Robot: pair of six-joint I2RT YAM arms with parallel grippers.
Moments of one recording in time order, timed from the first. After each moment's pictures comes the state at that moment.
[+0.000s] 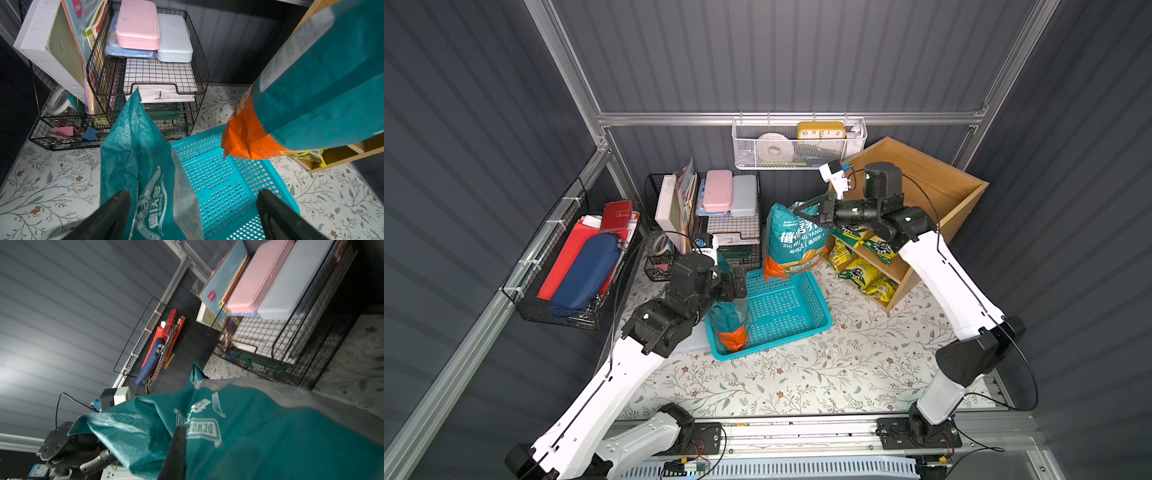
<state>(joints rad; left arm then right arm) -0.59 1.02 1.21 -0.68 -0.26 -0.31 0.43 1.77 2.00 -0.59 -0.82 0.66</state>
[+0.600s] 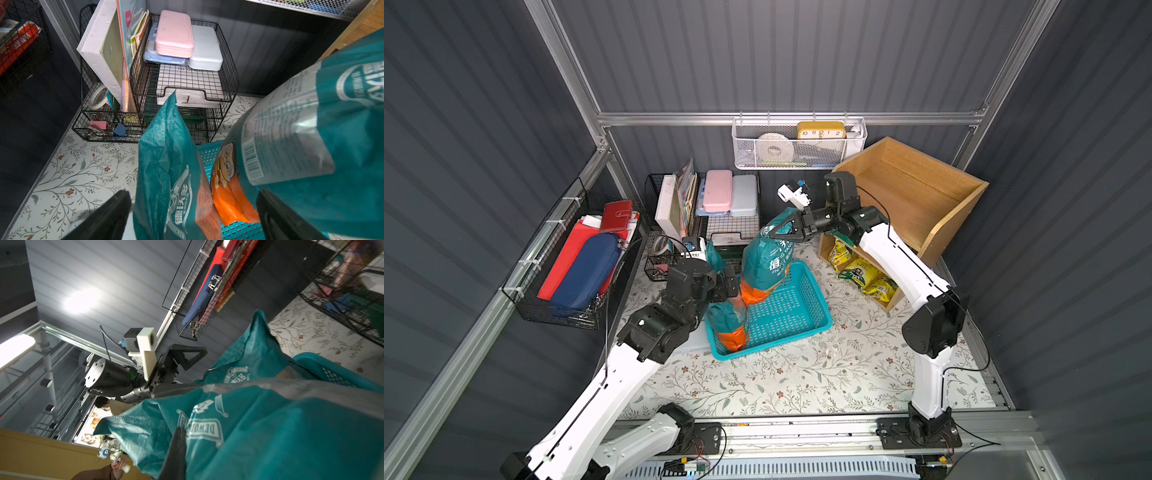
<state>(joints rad) -0.59 0.99 1.18 -0.69 -0.40 -0.34 0.48 2.01 2.10 -0.50 -1.36 0.61</state>
